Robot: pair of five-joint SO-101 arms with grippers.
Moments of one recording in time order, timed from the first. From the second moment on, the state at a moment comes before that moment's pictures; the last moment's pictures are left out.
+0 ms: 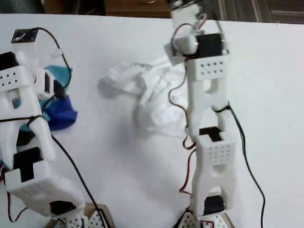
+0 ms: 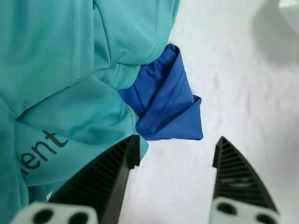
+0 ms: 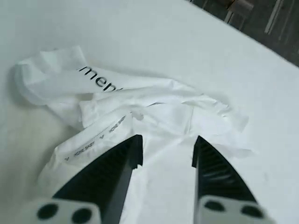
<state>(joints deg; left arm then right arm) -27.8 9.4 -15.4 92.7 -11.0 -15.2 35.5 -71.6 100.1 20.8</state>
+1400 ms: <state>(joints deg) -27.8 9.4 -15.4 92.5 -11.0 -14.5 16.7 14.9 76.1 33.2</state>
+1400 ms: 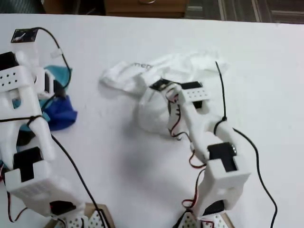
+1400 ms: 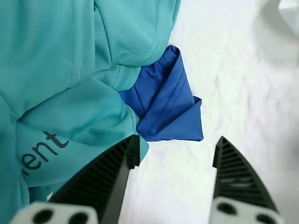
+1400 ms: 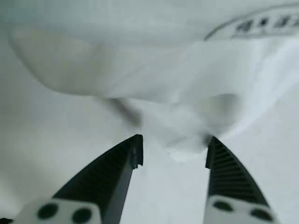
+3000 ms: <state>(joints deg) -26.2 9.4 -15.4 95.5 -11.0 -8.0 -6.0 -54.0 95.6 13.1</state>
